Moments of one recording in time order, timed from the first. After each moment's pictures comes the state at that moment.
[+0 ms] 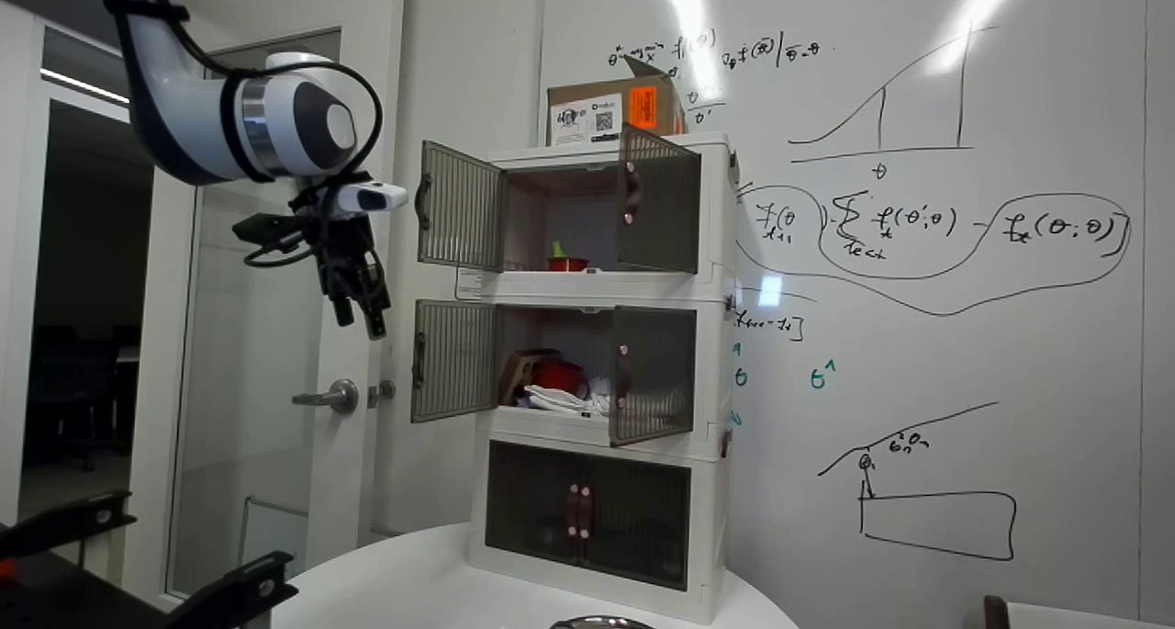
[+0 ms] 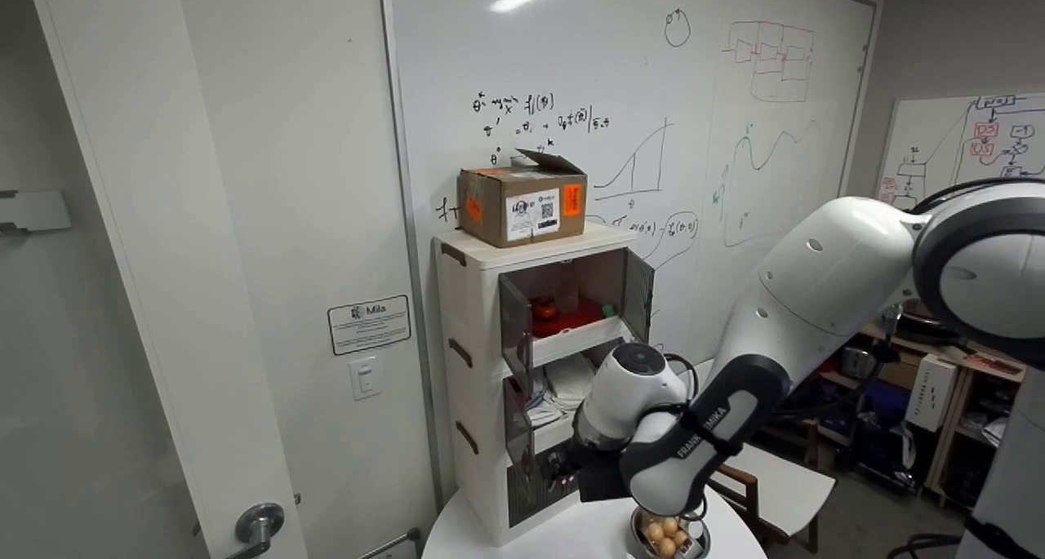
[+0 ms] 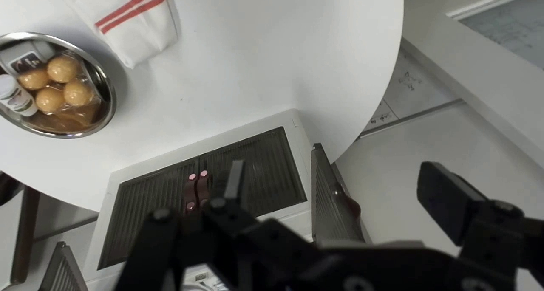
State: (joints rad) arm 0.11 0.00 0.16 -2.63 -0.33 3.03 0.85
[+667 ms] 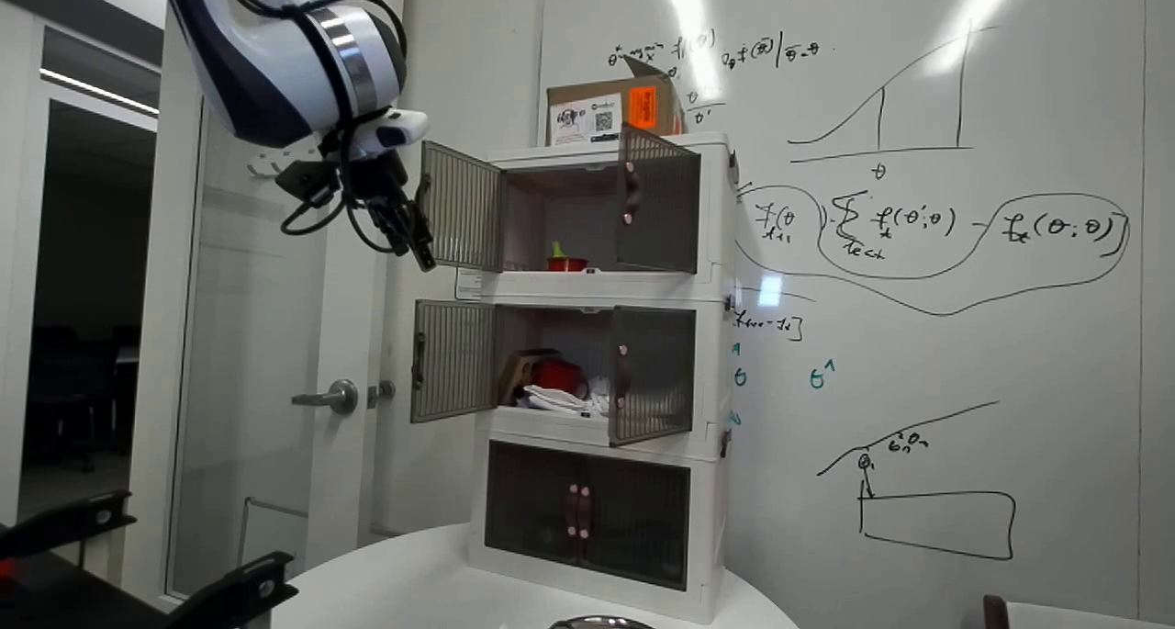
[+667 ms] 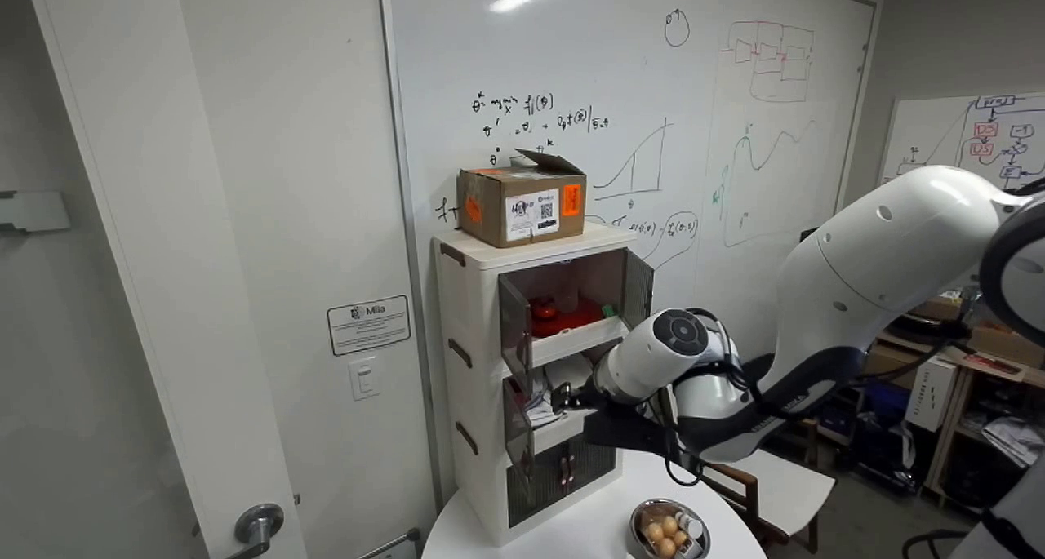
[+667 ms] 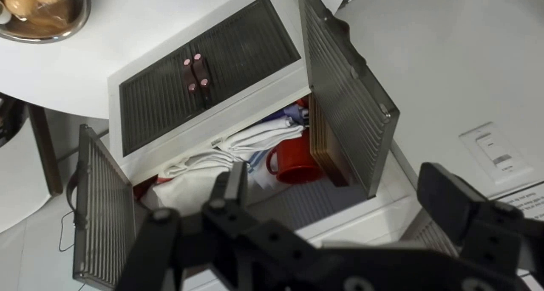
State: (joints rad) arm -0.12 -0.15 0.20 -2.58 -1.05 3.15 1.57
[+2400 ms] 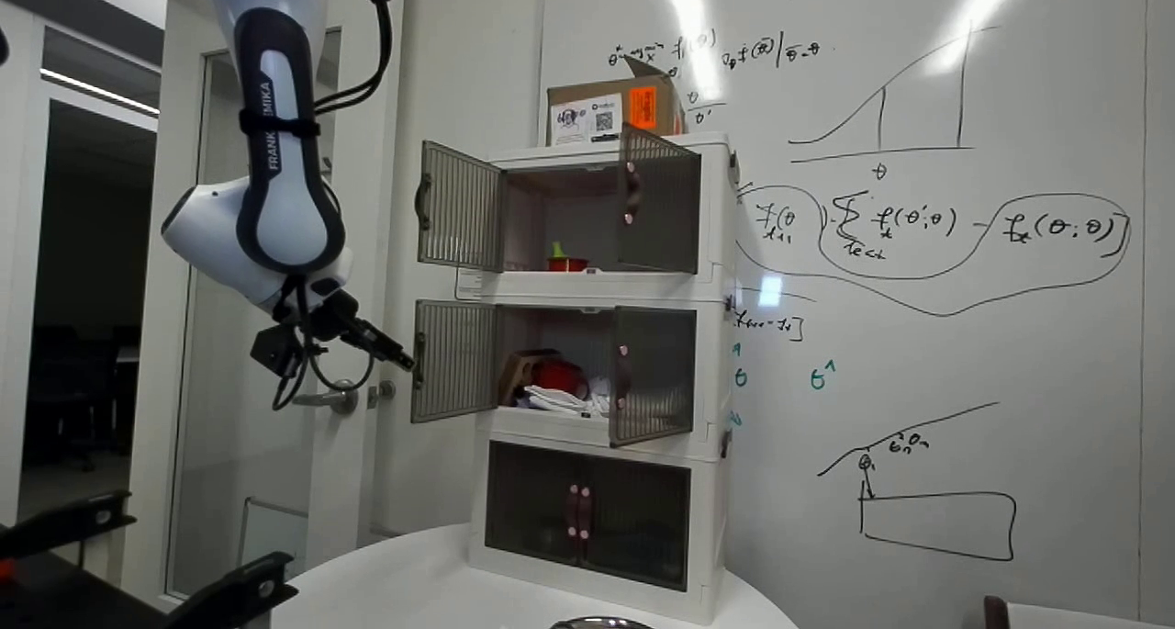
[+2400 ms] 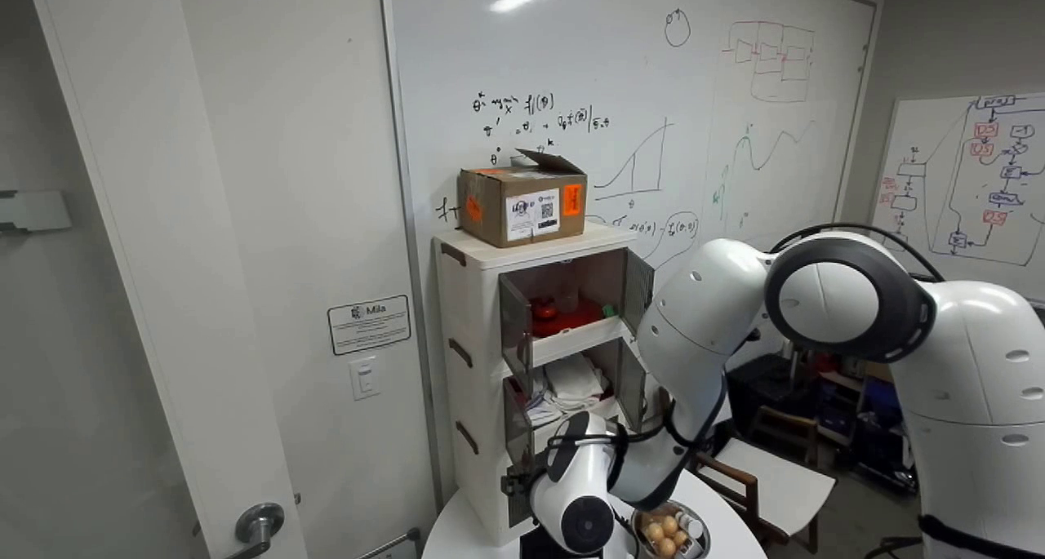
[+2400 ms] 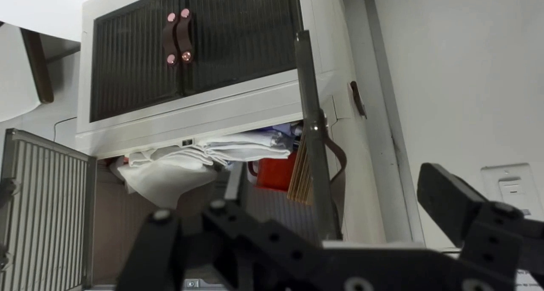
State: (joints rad) arm 0.08 0.40 0.36 -2.28 -2.17 2.37 2.70
